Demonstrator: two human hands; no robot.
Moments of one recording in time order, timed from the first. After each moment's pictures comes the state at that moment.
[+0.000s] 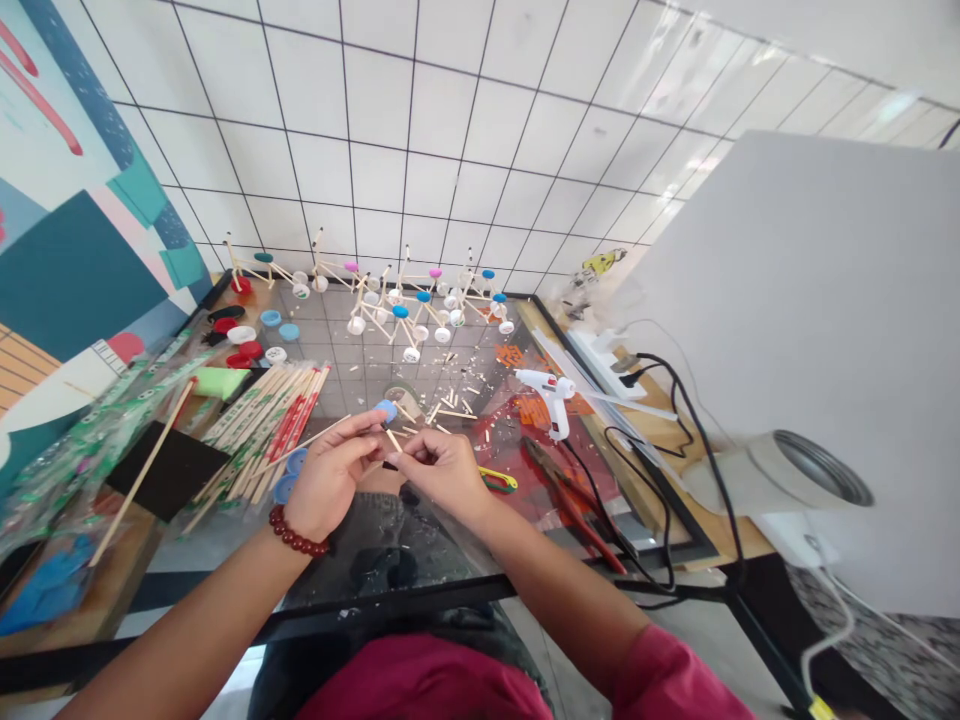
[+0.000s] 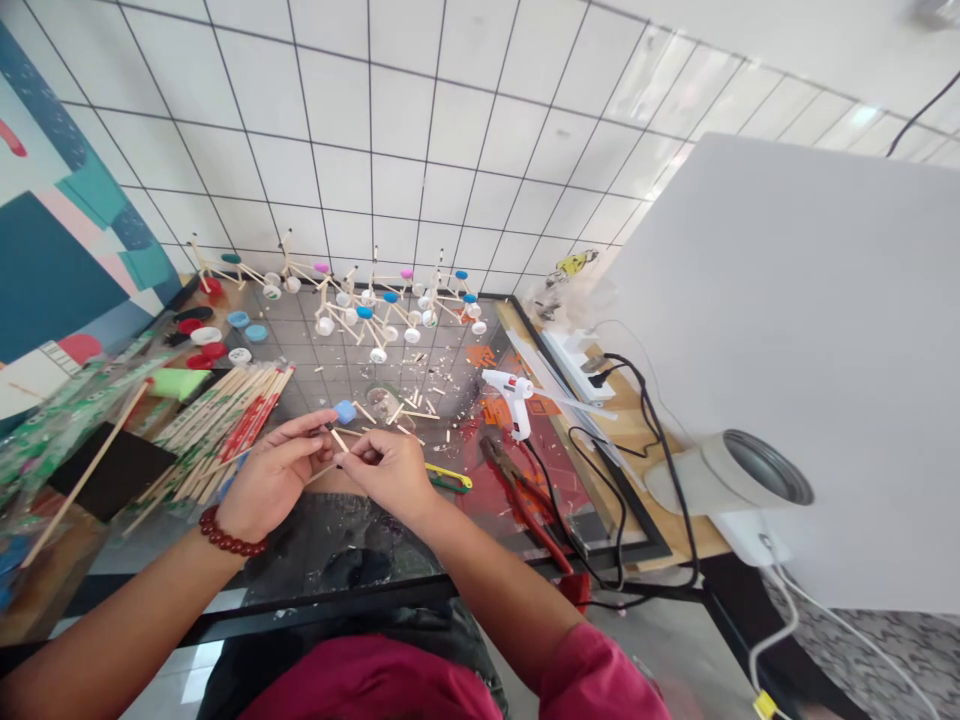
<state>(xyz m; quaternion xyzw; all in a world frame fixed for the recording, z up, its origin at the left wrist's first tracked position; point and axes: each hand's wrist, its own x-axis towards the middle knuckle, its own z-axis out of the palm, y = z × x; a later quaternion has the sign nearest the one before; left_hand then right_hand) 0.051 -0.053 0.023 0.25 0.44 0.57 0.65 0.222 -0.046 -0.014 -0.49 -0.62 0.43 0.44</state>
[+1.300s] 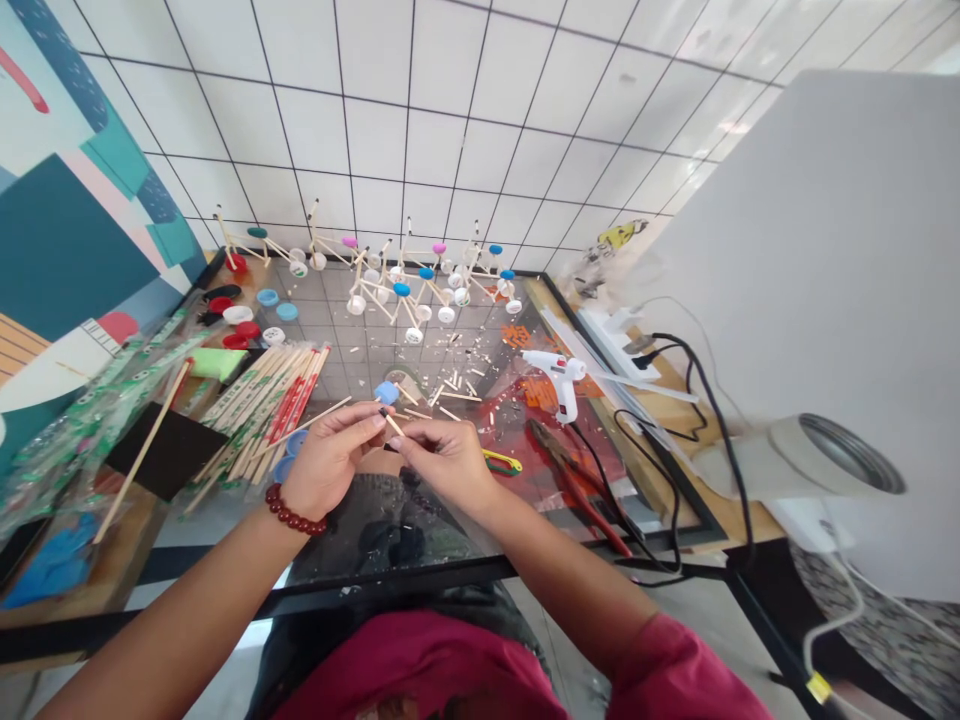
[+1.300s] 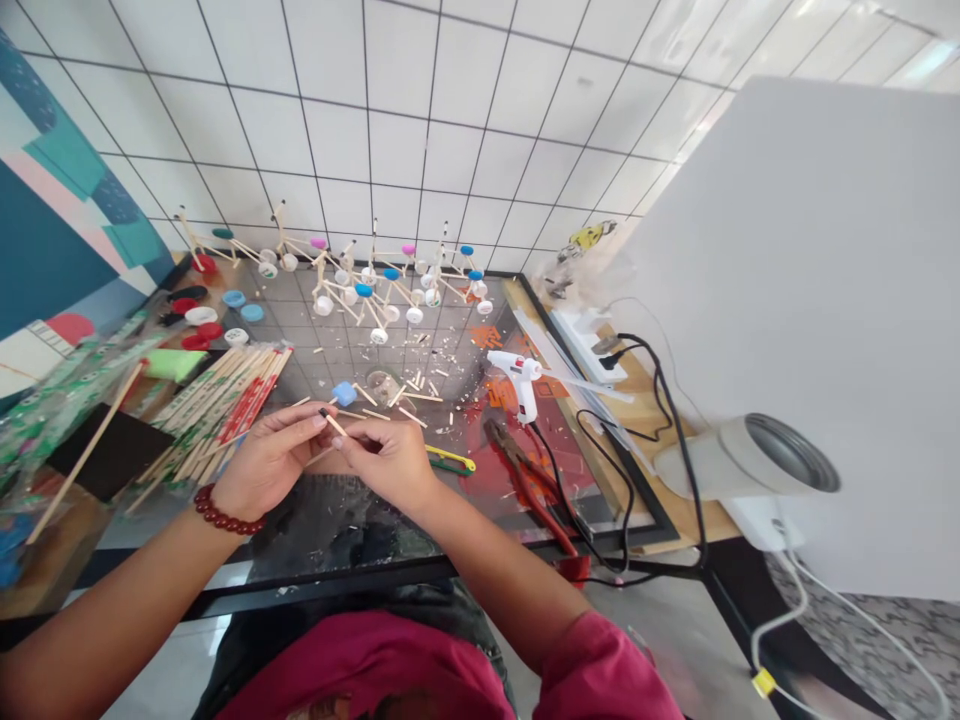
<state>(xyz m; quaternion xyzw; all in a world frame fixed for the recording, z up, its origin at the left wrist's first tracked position) 0.046 -0.052 0.017 0.30 0.43 0.55 0.65 0.225 -0.055 -0.002 -0.43 -0.64 0.46 0.44</state>
